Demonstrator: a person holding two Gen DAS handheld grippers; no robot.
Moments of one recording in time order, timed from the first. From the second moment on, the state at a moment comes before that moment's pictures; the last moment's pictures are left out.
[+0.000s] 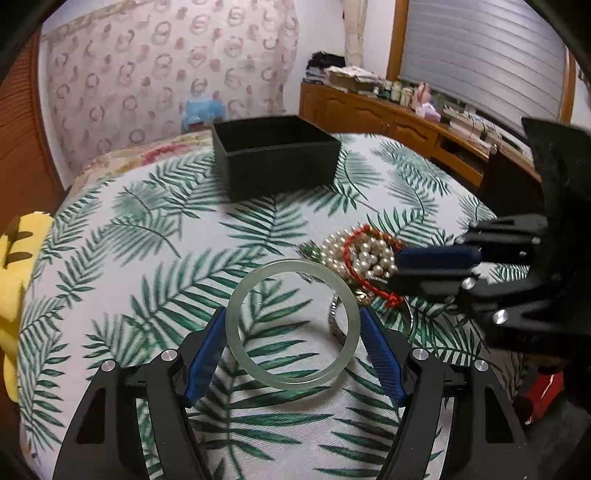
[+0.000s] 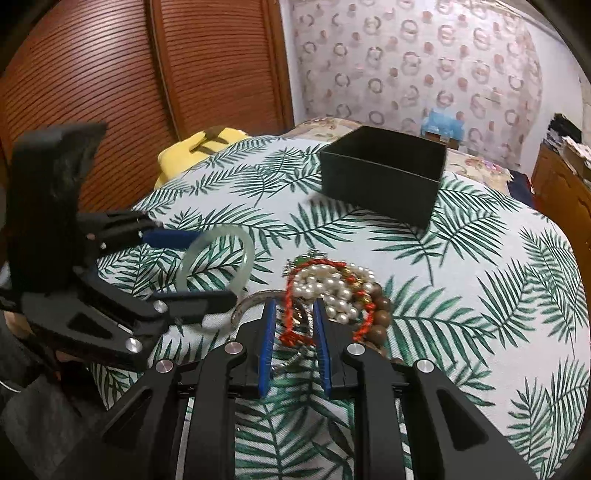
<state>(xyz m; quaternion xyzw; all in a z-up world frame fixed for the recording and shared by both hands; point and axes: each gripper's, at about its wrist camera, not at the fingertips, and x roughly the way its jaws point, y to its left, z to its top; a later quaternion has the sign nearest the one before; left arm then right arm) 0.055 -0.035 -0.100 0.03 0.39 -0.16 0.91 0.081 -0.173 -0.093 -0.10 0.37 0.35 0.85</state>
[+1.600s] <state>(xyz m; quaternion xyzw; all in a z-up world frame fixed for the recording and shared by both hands) 0.062 -0.025 -0.086 0.03 0.37 -0.14 0.92 0.118 -0.203 -0.083 -0.08 0.37 0.32 0.87</state>
